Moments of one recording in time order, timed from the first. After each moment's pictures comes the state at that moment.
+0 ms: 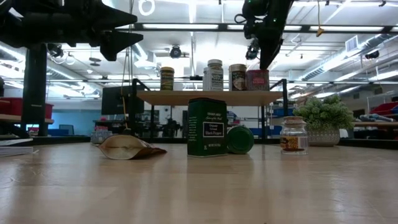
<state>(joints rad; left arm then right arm) 0.10 0.72 0.23 0.60 -0.02 -0.08 -0.60 1.62 1.72 -1.26 0.13 -0.27</state>
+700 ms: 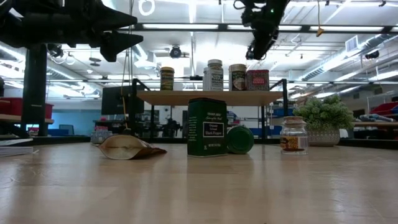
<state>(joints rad) 0.10 0.72 0.23 0.59 -0.02 -0.08 -0.58 1.61 1.81 -1.23 0.21 -0.26</state>
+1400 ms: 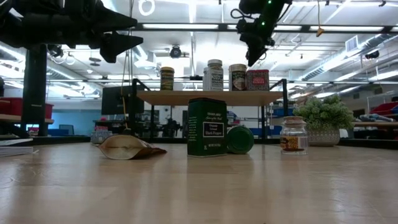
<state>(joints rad) 0.10 0.72 0.23 0.57 -0.02 -0.08 -0.65 1.66 1.78 -1.03 0.26 -0.21</state>
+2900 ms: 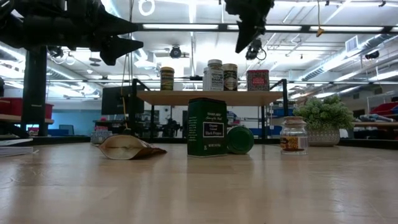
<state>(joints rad) 0.12 0.72 0.23 0.55 -0.02 -0.08 -0.30 1.61 1.73 -1.07 0.27 -0.03</state>
